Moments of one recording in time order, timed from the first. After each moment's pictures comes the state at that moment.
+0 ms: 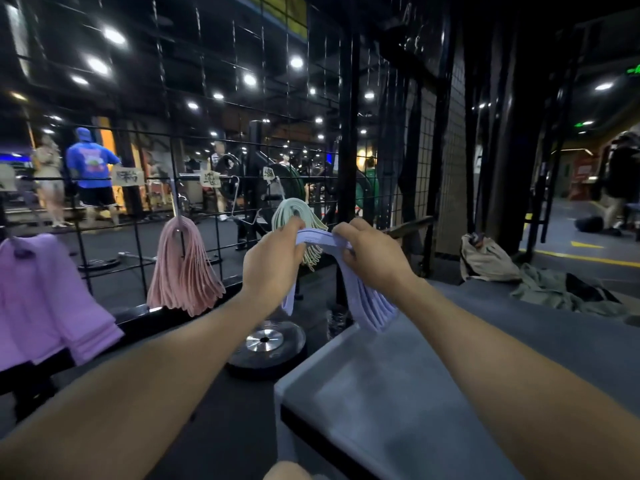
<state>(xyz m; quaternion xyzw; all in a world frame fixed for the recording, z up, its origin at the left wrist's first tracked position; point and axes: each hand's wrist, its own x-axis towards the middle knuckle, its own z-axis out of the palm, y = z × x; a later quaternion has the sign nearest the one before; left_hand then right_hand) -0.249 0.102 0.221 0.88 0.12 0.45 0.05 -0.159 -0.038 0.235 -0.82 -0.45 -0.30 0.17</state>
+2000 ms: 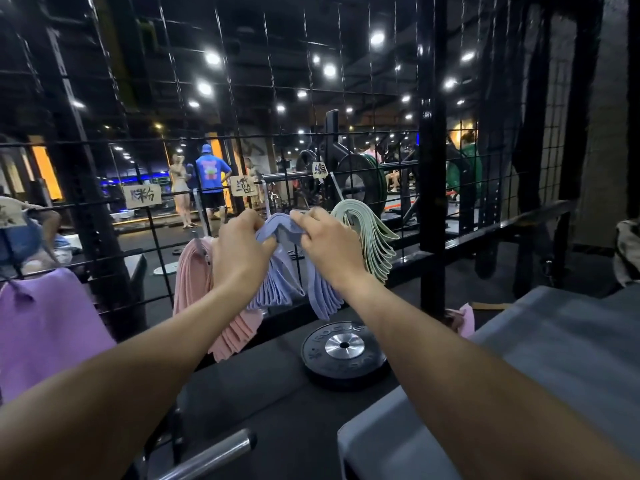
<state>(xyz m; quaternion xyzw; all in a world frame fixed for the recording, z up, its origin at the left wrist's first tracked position) -0.218 0.208 0.250 0.78 0.34 0.51 0.08 -0.100 0.146 0.238 -0.70 -0.55 -0.29 0.33</state>
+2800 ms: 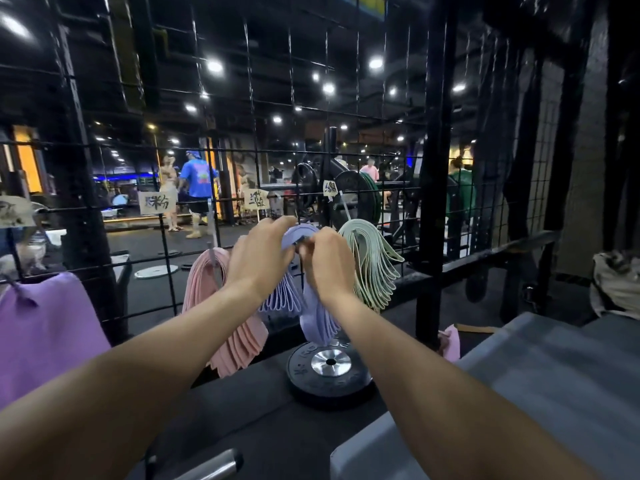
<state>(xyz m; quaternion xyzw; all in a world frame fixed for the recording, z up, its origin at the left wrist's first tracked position) -0.213 0.224 0.260 0.86 0.25 0.45 -0.01 -0.126 0.163 0.243 -0.73 -0.45 -0.20 0.47</state>
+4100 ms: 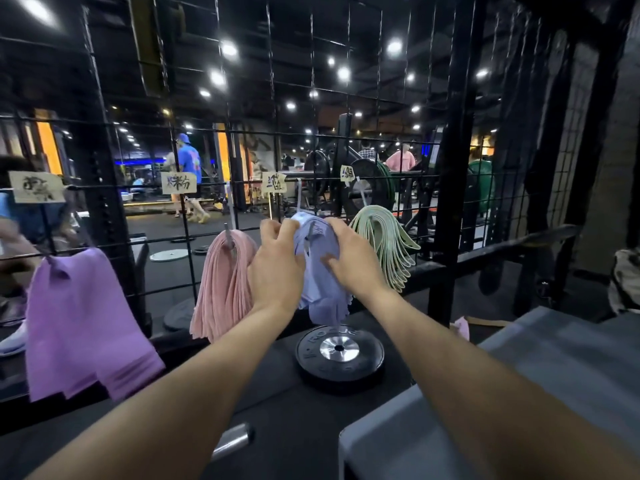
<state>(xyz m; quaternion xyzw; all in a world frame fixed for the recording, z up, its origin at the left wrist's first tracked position) -0.213 0.212 0.215 0.80 0.32 0.50 0.06 -0.097 0.157 0.221 -0.72 -0.53 -0.16 0.41</state>
